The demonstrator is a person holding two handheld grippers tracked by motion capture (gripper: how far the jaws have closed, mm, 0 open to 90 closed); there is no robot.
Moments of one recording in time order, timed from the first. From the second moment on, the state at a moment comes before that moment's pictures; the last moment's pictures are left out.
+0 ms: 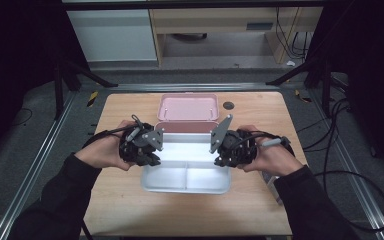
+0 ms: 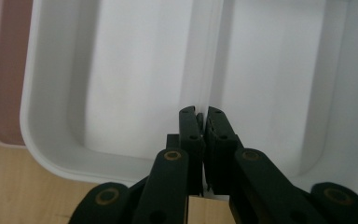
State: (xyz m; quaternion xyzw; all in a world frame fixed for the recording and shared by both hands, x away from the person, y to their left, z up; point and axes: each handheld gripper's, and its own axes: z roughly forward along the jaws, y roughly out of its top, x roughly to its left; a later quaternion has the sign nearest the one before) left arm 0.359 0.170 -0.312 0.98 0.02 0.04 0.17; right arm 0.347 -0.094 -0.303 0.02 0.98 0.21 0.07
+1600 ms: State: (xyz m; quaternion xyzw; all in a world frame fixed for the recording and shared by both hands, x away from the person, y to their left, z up) left arm 0.324 0.159 -0.472 0.99 0.06 -0.02 0.09; right arm 0.322 -0.078 -0.479 0.04 0.98 0.18 -0.01
